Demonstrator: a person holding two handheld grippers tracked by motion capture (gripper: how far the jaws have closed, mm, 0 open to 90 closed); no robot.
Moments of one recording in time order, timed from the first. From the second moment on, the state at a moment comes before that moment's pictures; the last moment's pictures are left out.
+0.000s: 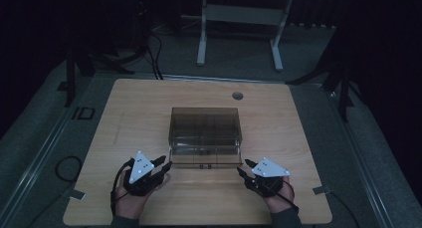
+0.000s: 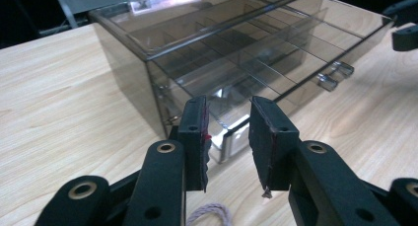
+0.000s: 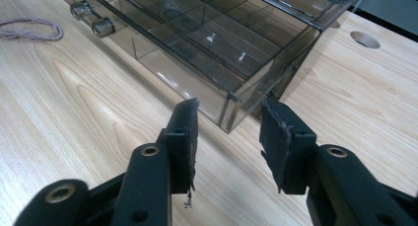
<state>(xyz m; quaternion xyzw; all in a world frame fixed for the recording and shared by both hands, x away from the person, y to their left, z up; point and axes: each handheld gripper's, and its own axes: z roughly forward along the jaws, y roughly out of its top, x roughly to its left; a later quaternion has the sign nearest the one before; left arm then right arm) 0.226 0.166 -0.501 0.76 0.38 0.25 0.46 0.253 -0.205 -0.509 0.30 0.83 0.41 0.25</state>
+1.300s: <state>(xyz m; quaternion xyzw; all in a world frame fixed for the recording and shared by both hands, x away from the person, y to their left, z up) 0.235 0.187 -0.500 0.78 0.42 0.23 0.40 0.269 -0.240 -0.545 0.36 0.82 0.39 0.23</state>
